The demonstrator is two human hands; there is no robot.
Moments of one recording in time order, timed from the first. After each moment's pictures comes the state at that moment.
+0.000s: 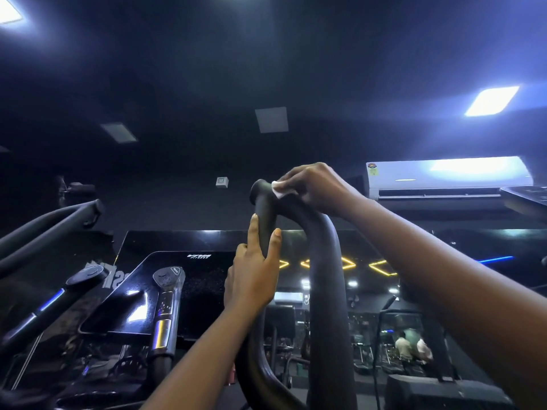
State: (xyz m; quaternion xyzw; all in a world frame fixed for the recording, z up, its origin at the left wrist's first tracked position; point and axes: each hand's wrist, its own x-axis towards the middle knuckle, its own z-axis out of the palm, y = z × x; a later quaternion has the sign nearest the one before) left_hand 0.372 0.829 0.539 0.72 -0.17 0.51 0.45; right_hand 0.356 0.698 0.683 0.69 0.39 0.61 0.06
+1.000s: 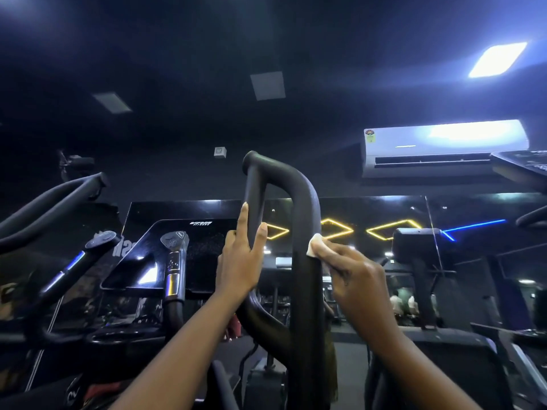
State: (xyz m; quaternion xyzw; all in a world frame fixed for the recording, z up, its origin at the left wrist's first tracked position) left_hand 0.360 0.831 0.495 0.72 -0.18 0.51 0.44; right_hand 0.336 0.652 0.460 0.63 0.32 0.68 -0.21
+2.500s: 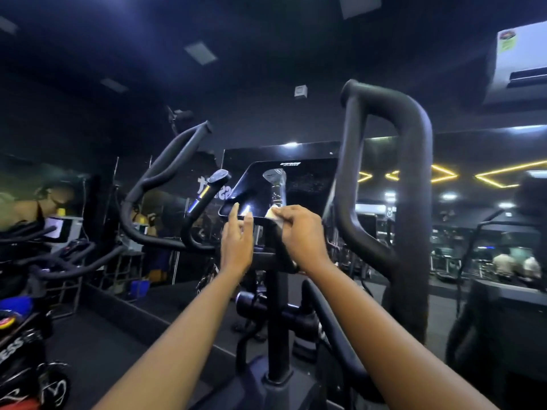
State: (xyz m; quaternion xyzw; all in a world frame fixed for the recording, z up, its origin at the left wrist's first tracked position) left_hand 0.352 0.983 0.388 0.69 0.00 0.50 0.52; right_hand 0.345 0.859 0.424 0.72 0.39 0.43 -0.37
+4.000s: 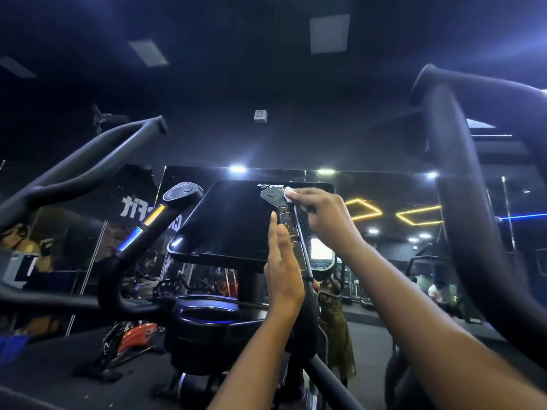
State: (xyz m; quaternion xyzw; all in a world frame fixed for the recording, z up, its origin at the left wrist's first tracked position) left_hand 0.506 0.976 0.437 0.53 -0.21 0.41 0.72; right_hand 0.519 0.901 0.531 0.70 0.38 0.58 -0.17
